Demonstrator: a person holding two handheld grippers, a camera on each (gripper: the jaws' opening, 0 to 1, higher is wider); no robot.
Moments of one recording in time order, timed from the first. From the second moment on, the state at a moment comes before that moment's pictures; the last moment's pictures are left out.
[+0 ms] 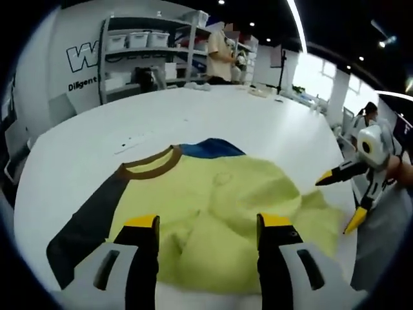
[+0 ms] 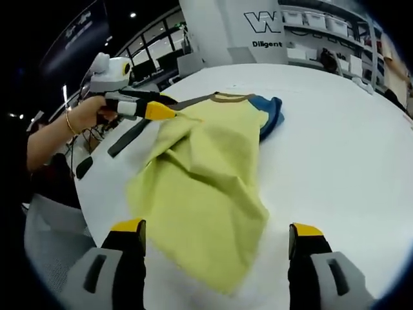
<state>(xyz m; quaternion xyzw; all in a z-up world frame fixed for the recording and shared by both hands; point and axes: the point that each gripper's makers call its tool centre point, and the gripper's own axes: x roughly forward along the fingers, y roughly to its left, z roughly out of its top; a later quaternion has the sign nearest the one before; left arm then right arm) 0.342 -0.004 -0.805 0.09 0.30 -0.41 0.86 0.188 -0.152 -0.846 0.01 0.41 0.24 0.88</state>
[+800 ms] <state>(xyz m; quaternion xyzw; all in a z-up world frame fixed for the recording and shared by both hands) 0.323 0.035 -0.837 0.11 0.35 -0.42 0.83 0.182 -0.135 -0.824 0.02 0.37 0.29 0.88</state>
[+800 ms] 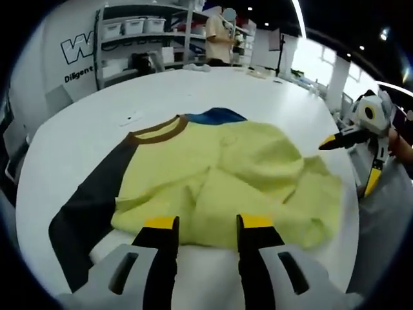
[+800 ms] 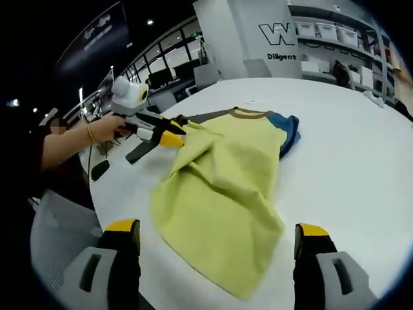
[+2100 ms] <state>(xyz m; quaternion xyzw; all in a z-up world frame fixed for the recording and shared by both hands) 0.249 0.074 -0.812 0.12 0.36 -0.41 0.83 0.175 -0.131 -0.820 0.01 0.36 0.30 0.88</state>
